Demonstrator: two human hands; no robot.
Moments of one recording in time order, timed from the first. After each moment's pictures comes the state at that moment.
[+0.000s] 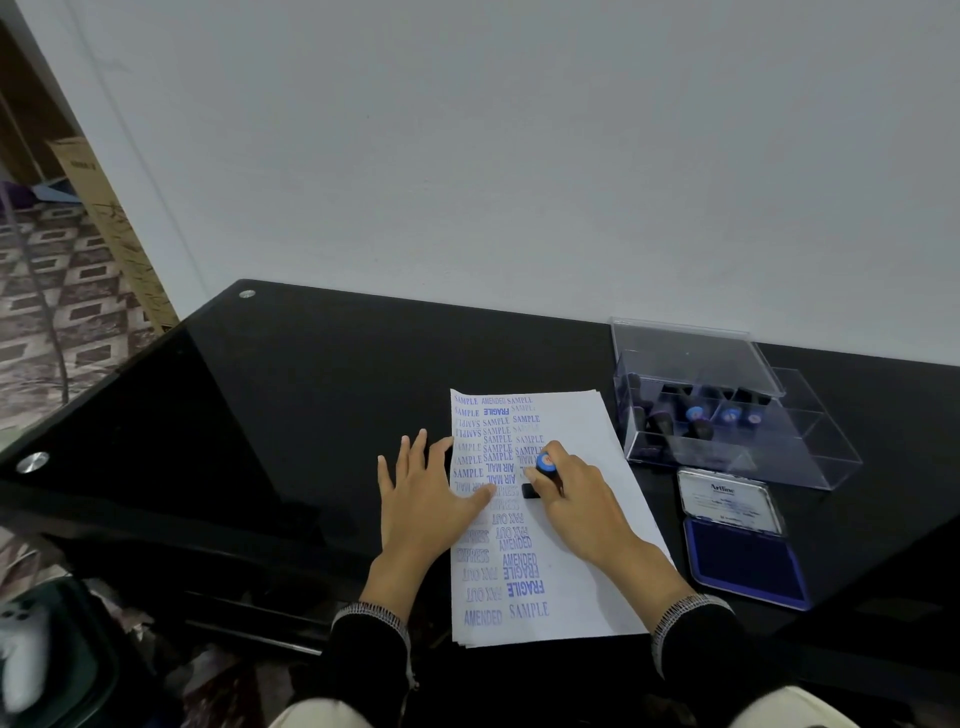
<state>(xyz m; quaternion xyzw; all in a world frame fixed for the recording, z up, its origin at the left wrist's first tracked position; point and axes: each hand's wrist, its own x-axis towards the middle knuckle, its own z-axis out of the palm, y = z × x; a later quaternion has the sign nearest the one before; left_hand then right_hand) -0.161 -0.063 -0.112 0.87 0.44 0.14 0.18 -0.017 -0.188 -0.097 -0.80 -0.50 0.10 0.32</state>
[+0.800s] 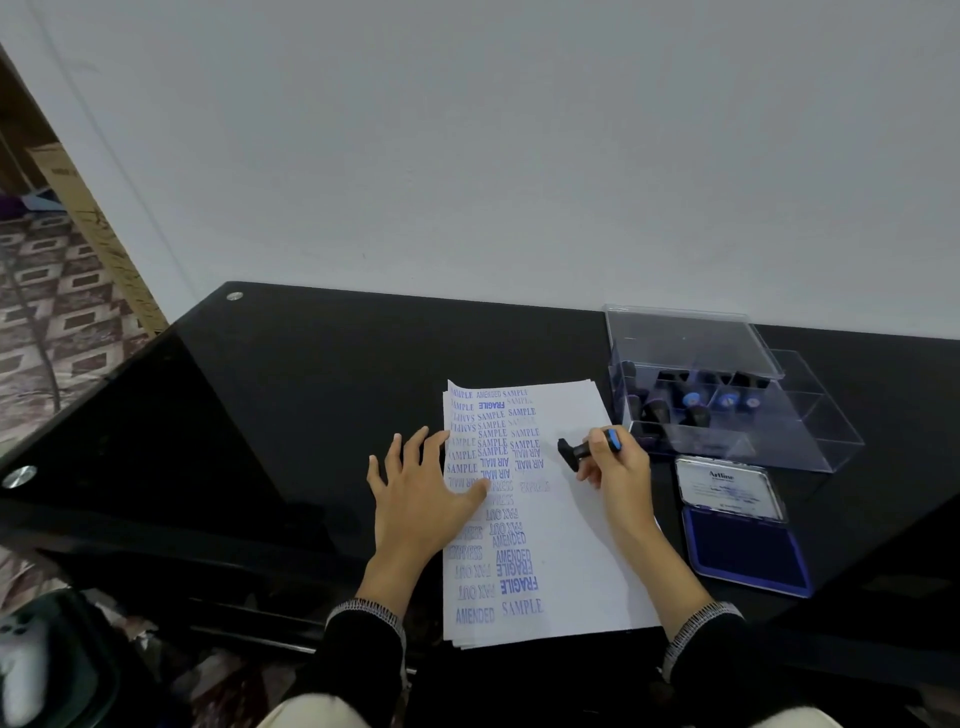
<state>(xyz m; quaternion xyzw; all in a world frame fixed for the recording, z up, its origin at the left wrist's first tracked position) -0.159 -0.064 -0.109 0.87 0.43 0.16 0.17 0.005 -0.199 -0.097 -0.68 -0.23 0.16 0.68</state>
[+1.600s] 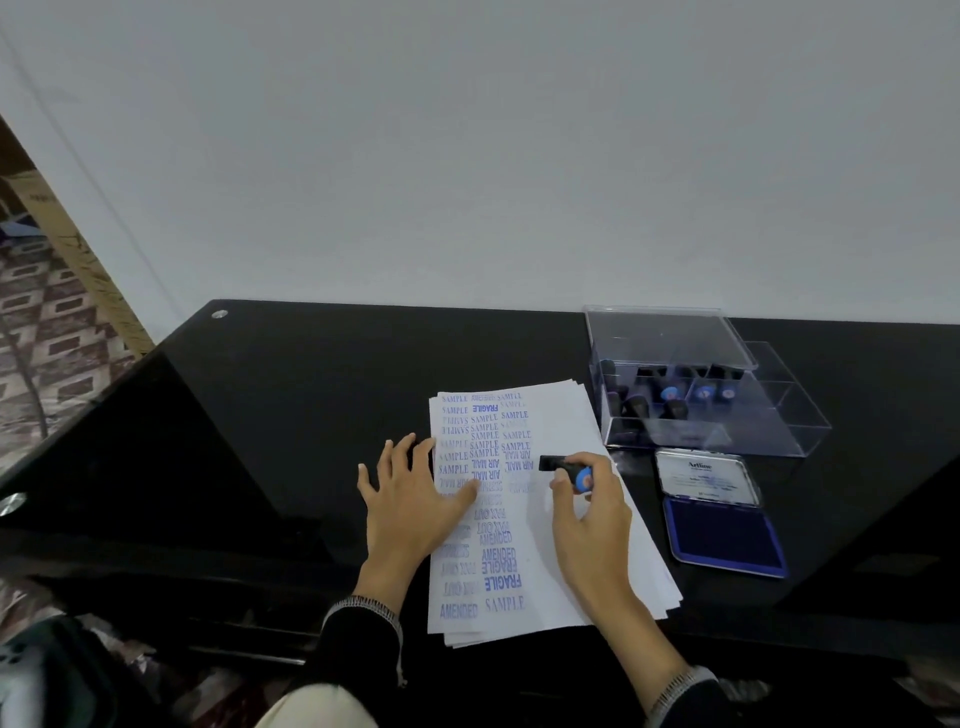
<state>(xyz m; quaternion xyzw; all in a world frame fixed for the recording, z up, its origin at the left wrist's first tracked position) -0.157 -0.066 -0.107 0.88 0.43 0.14 0.15 -0.055 -0.223 -0.101 -0.76 -0.26 0.01 0.59</state>
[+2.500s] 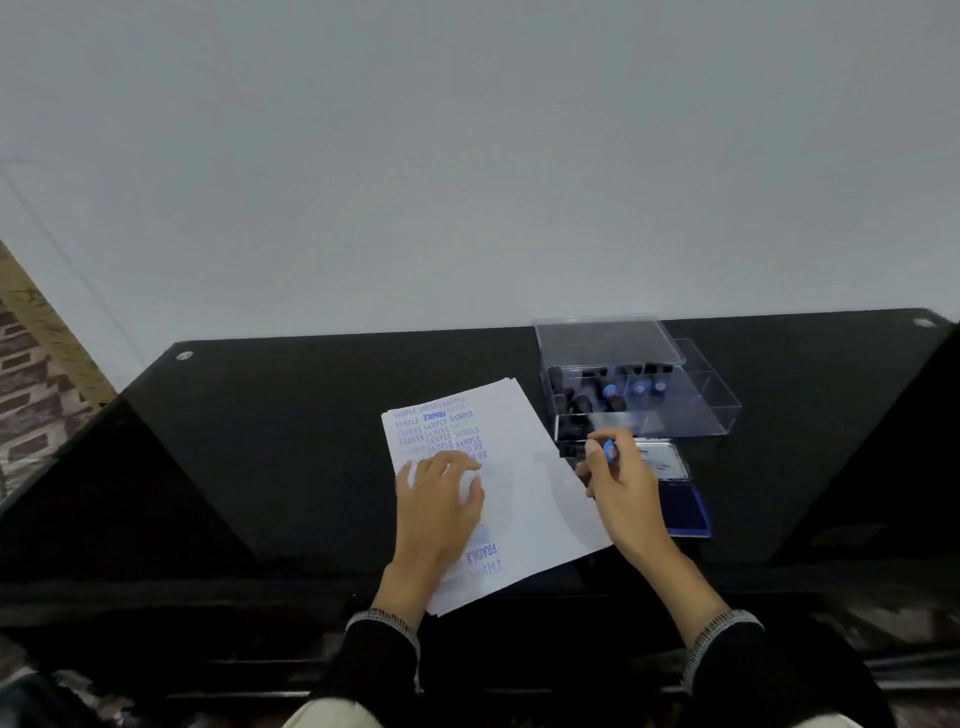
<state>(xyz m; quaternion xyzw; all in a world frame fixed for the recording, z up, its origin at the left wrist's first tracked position) -0.135 -0.118 -0.092 0.91 0.26 0.27 0.16 -0.008 -0.285 -0.061 -0.76 -0.26 0.05 0.59</state>
